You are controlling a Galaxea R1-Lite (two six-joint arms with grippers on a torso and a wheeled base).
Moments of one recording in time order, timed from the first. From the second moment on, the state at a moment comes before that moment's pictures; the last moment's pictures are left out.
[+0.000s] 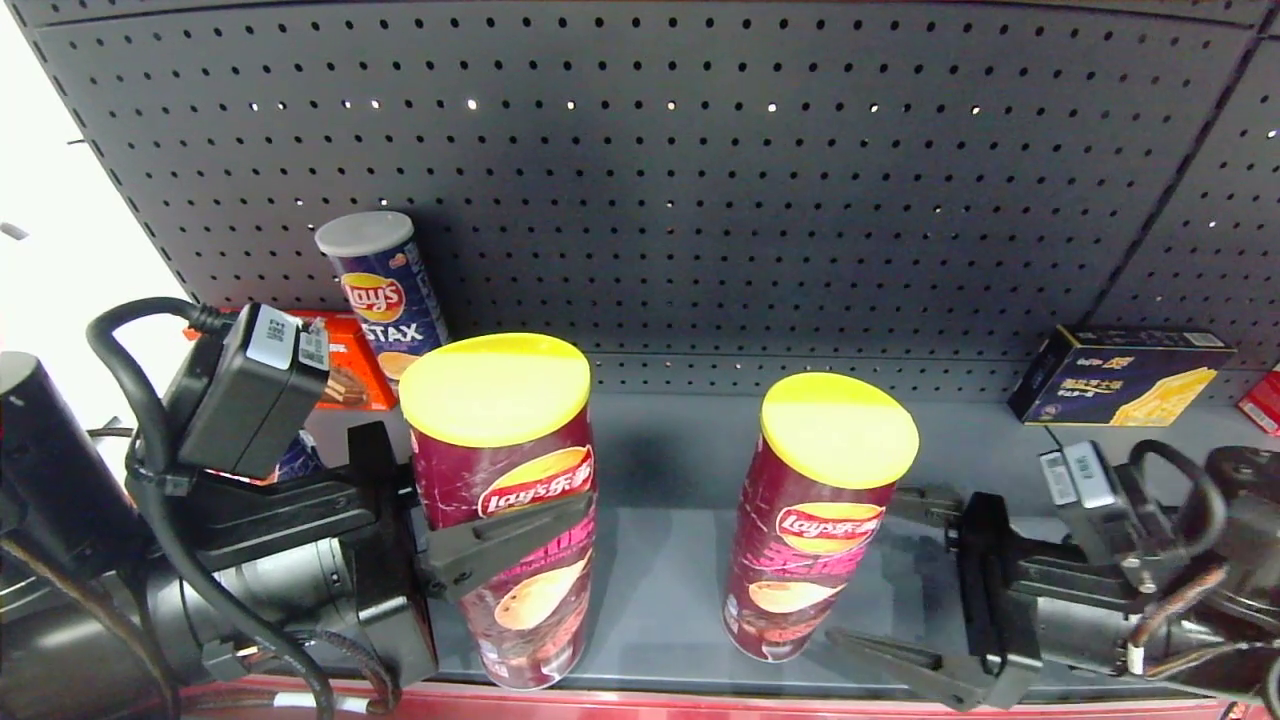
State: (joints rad) left arm -0.57 1.36 -0.49 -0.85 -0.48 0.04; right arm 0.47 1.58 -0.27 -1.29 0.75 -0.19
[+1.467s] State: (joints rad) left arm -0.53 1.36 -0.48 -0.85 -0.49 0.05; right arm -0.04 0.08 -0.01 0.00 -0.04 -0.01
